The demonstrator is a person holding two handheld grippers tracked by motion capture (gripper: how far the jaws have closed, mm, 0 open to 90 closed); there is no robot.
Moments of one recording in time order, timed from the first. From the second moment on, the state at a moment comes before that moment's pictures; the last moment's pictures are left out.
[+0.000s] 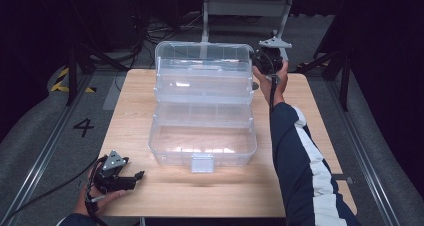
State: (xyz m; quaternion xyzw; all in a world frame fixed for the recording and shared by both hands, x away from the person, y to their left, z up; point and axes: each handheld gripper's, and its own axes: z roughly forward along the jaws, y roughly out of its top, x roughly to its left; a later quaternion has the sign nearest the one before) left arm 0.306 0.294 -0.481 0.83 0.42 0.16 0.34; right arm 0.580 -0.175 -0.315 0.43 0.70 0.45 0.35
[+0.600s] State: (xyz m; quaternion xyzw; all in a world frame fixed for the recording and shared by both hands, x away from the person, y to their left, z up) left arm 0.306 0.294 -0.481 0.83 0.42 0.16 0.34; right arm 0.600 -0.175 -0.329 0.44 0.71 0.45 0.33
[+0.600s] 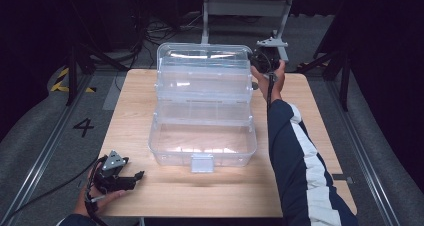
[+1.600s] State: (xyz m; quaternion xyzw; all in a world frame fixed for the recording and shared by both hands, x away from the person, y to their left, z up) left arm 0.307 0.295 -0.481 0.83 0.42 0.16 0.34; right arm 0.616 -0.177 -0.344 0.45 0.72 0.44 0.30
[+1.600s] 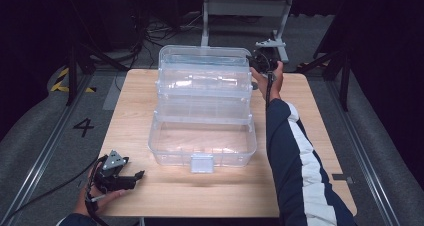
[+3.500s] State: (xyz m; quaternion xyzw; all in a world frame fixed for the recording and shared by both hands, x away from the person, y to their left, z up) left arm 0.307 0.294 -0.481 0.83 0.42 0.16 0.34; right arm 0.613 -0.186 -0.353 0.46 0.75 0.40 0.26
